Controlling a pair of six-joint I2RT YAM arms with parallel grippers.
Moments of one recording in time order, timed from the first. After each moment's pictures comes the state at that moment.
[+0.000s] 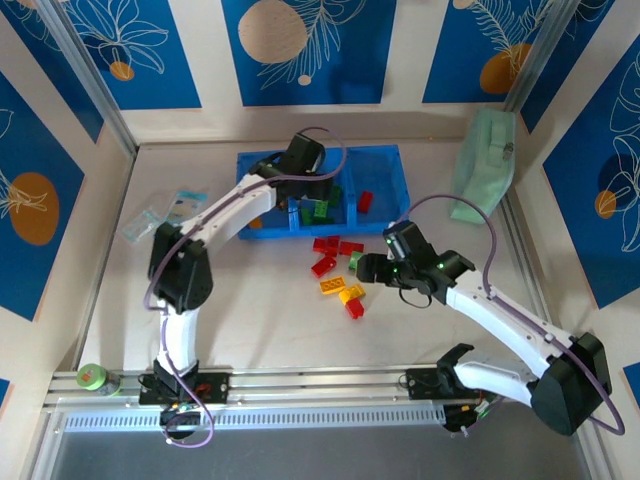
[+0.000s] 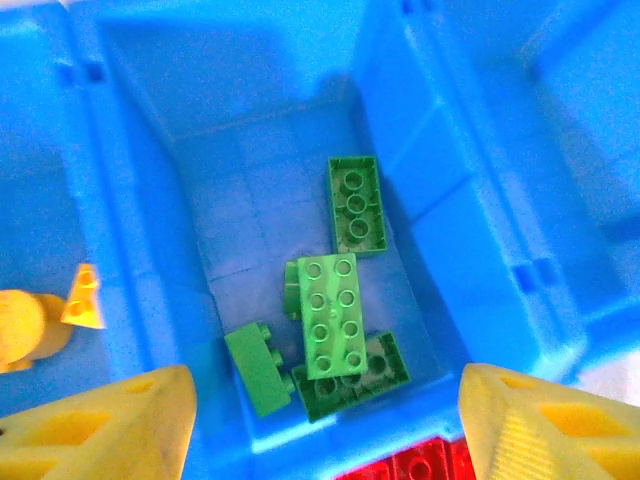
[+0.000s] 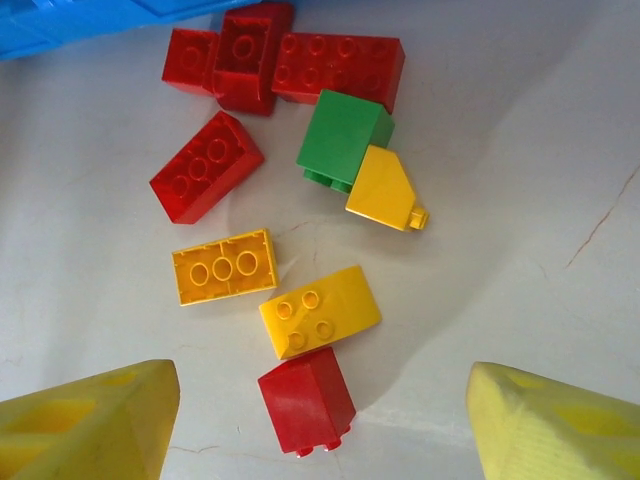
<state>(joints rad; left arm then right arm) -0.63 1.94 1.81 -0.69 -0.13 -0.35 0.62 1.09 0.81 -0.70 -0.02 0.63</state>
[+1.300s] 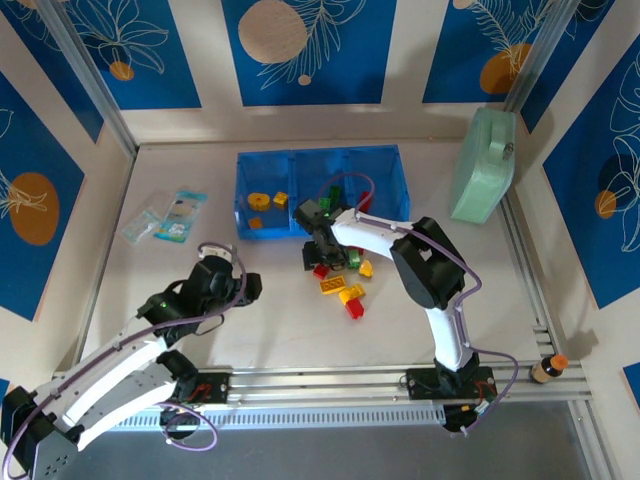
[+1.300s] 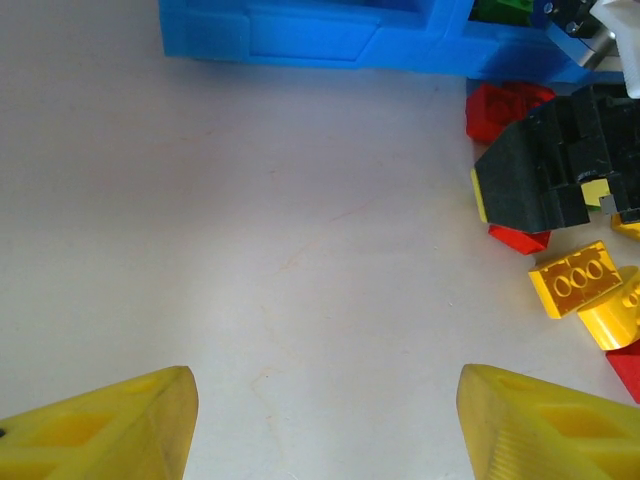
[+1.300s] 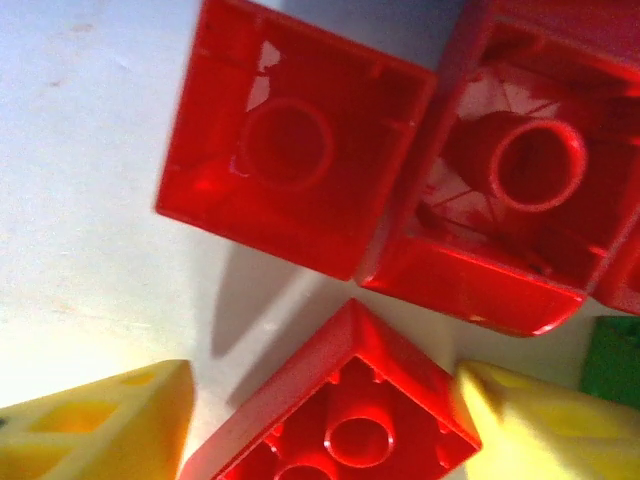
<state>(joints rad) -0.69 0.77 0.56 -0.57 -0.18 -0.63 0.76 2.06 1.48 -0.84 0.06 0.62</state>
